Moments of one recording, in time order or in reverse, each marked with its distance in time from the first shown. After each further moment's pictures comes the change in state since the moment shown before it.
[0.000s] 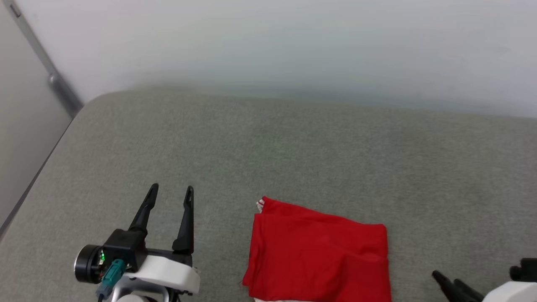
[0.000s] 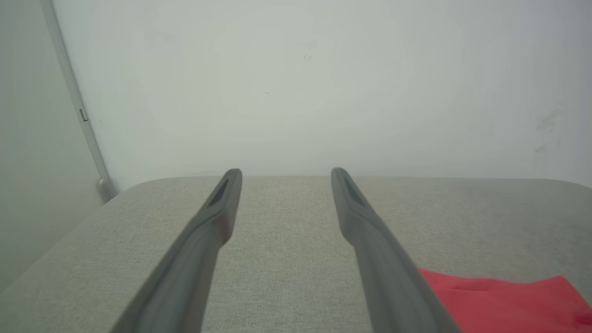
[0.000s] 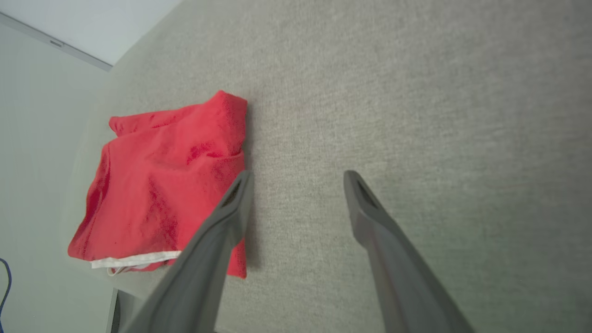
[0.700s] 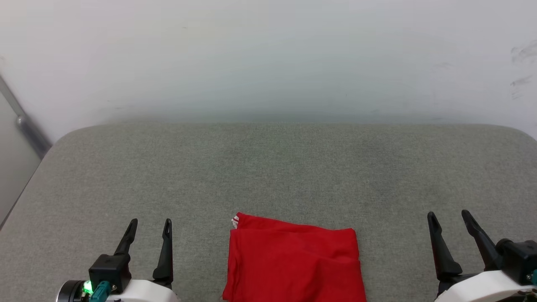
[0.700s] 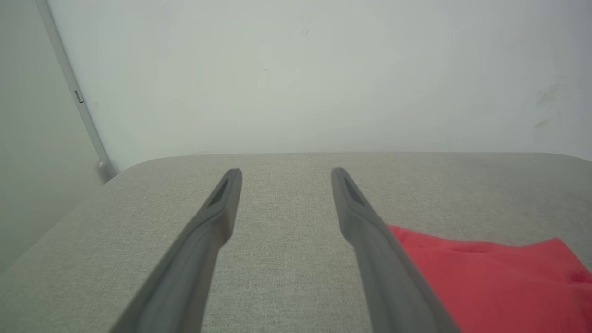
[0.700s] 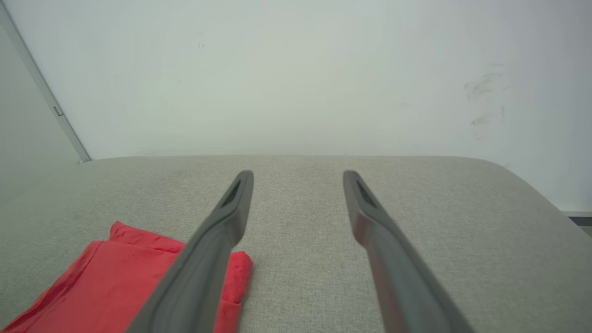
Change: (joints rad) left arm 0.077 0.067 -0.007 0.053 -0.064 0.065 0.001; right arm -0.016 0.108 0.110 -0.202 -0.529 0.000 -0.423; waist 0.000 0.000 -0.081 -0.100
